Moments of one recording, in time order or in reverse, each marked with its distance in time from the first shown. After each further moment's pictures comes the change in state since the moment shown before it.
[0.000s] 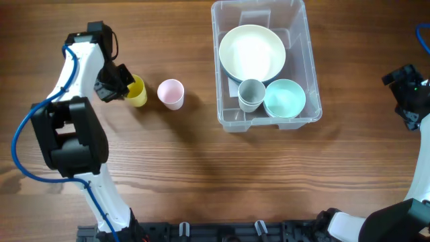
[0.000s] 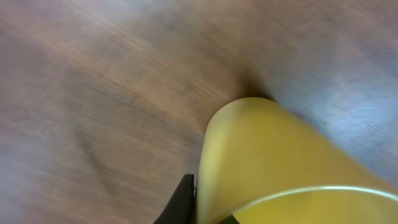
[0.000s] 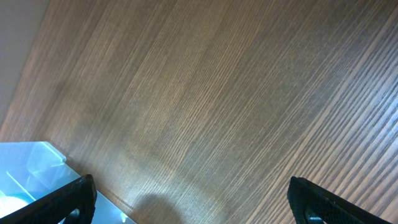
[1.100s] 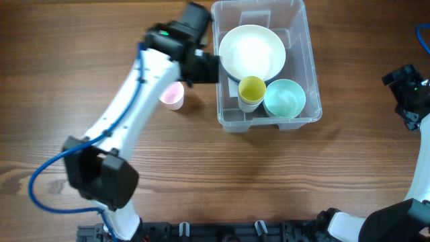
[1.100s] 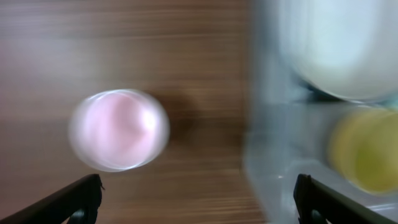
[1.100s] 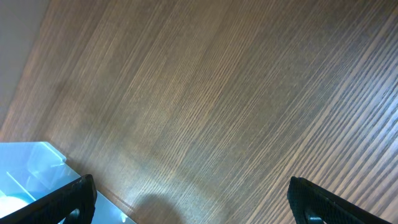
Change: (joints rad) left arm -0.529 -0.219 0.165 -0.030 -0.021 0.066; right arm 0.000 0.000 0.000 0.000 0.000 0.000
